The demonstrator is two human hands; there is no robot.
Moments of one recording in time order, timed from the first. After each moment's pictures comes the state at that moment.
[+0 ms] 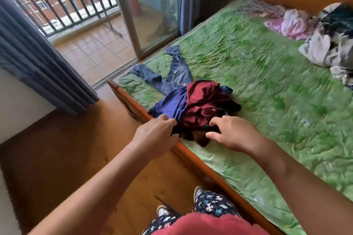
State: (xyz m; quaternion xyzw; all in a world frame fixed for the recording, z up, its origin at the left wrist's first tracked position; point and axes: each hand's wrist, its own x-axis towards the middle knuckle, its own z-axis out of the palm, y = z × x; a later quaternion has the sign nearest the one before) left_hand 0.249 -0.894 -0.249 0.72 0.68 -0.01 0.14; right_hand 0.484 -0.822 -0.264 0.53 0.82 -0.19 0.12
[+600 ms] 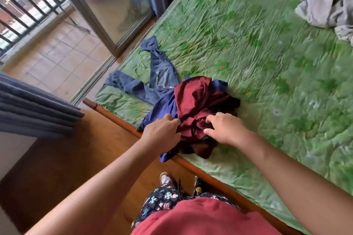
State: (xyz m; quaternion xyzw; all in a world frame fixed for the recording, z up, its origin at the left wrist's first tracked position) left_hand 0.255 -0.671 -0.327 0.77 0.59 -0.15 0.20; right_hand 0.479 -0.643 -0.374 0.59 0.75 -0.26 0.14
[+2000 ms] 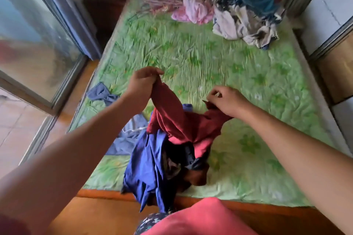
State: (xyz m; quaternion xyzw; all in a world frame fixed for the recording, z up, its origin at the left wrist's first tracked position) left_hand 0.279 -0.426 -0.248 0.55 0.48 0.34 0.59; right_hand 0.517 -0.552 -0.280 0.79 0.50 -0.30 -0.19
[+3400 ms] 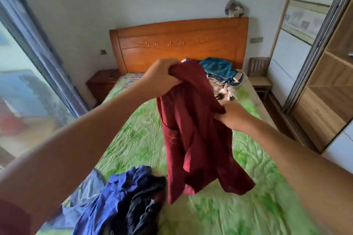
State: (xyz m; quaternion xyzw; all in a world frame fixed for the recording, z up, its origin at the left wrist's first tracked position) left_hand 0.652 -0.546 -0.033 0.87 0.31 0.30 0.23; right_hand 0.873 -0.661 -0.163 0.74 0.60 -0.14 -0.28
